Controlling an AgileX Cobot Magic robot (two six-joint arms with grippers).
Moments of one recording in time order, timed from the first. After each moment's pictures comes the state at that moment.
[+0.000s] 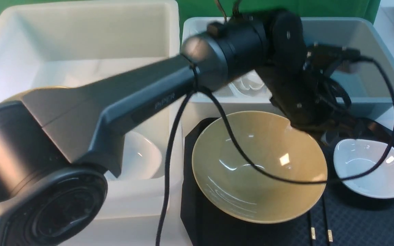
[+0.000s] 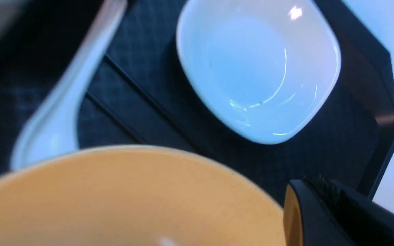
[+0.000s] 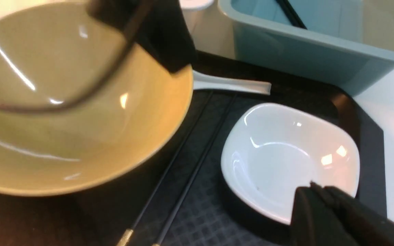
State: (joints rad) right arm 0.10 0.48 -0.38 0.16 0.51 -0.23; left arm -0.80 2.17 -2.09 -0.42 1.10 0.20
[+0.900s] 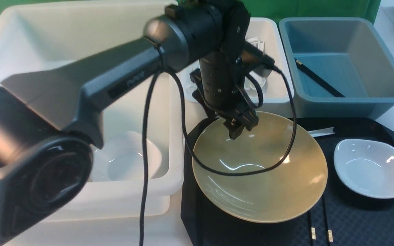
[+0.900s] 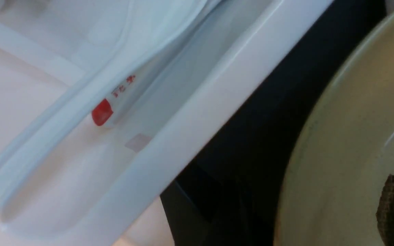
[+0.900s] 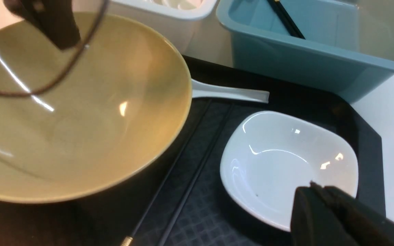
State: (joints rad) right arm 0.10 0.48 -0.38 0.16 0.50 -0.23; left arm -0.67 2.21 -2.01 0.01 1.24 0.19
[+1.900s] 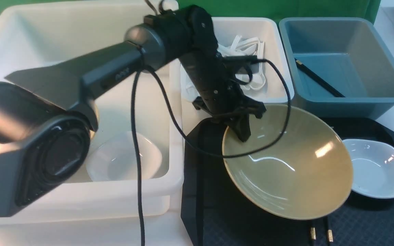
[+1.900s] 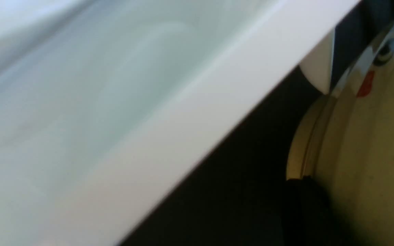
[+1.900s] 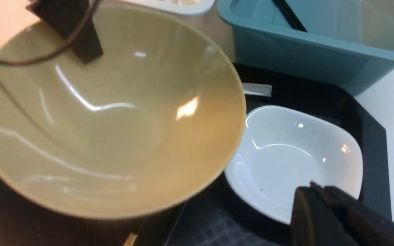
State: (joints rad) right arm 0.10 0.48 -0.38 0.16 0.51 -0.21; left arm -0.52 2.25 -2.00 -0.50 1.23 0.23
